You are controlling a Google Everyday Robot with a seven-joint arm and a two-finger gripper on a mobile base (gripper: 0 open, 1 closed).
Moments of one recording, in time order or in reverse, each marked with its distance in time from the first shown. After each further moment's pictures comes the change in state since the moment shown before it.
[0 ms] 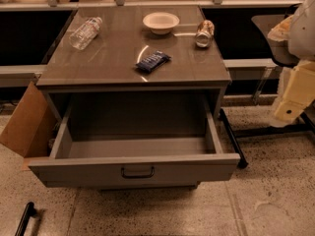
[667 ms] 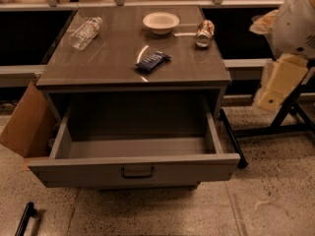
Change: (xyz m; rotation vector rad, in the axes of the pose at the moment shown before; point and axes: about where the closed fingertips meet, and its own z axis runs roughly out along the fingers) arm -0.022 -0.020 0.014 0.015 -0.099 -0.059
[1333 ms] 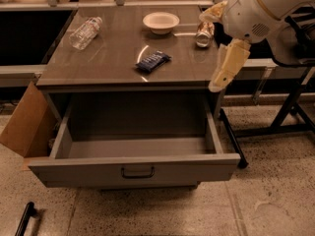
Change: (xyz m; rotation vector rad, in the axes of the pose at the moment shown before) arm -0.083 -0.052 0.057 -0.052 -0.286 -0.202
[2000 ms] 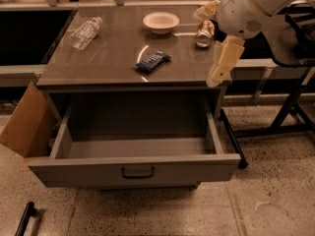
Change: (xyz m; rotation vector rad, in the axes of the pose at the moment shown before) arm 0.003 -0.016 0.009 -0.016 -0.007 -0.045
